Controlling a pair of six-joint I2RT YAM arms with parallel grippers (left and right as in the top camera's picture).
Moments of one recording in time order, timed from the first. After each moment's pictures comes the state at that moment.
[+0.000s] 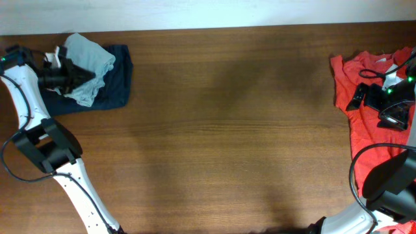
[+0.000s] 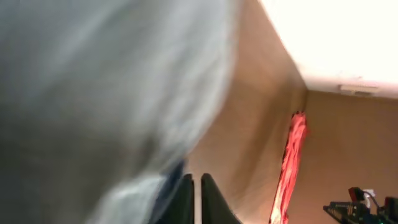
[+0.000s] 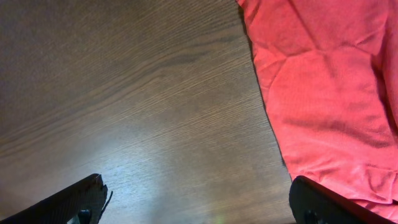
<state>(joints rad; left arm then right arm) 0.48 2.75 2.74 -1.48 0.96 0.05 -0.51 1.87 1.82 -1.51 -0.15 0.00</state>
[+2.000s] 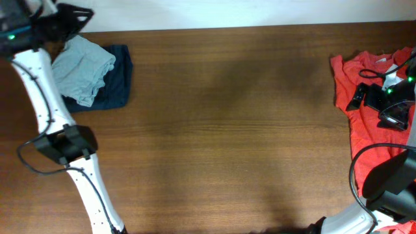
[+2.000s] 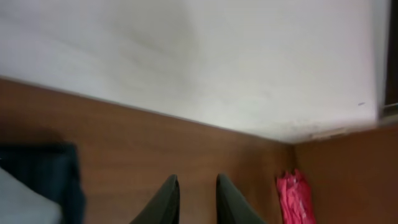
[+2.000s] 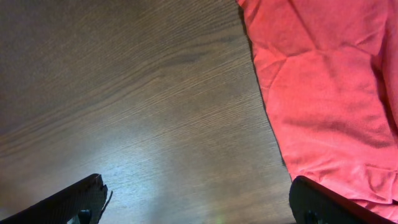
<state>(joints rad) 0.31 2.72 3.12 -1.10 0.86 -0.39 -0.51 1.87 1.82 -1.51 -0.15 0.00</state>
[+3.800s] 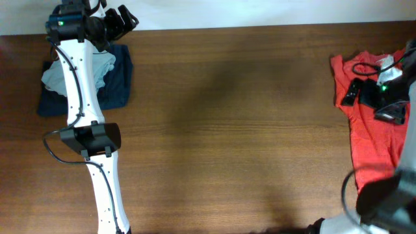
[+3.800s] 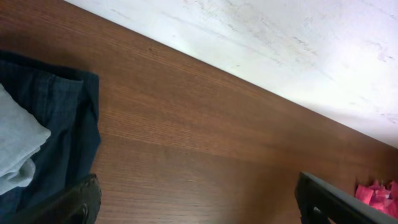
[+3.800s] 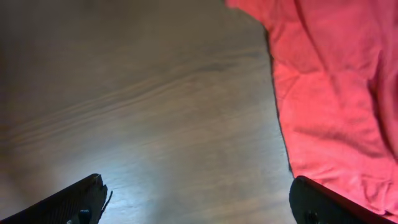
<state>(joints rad) 0.10 2.69 3.12 -1.33 0.41 -0.40 -0.40 1.70 1.81 -1.50 -0.15 0.00</state>
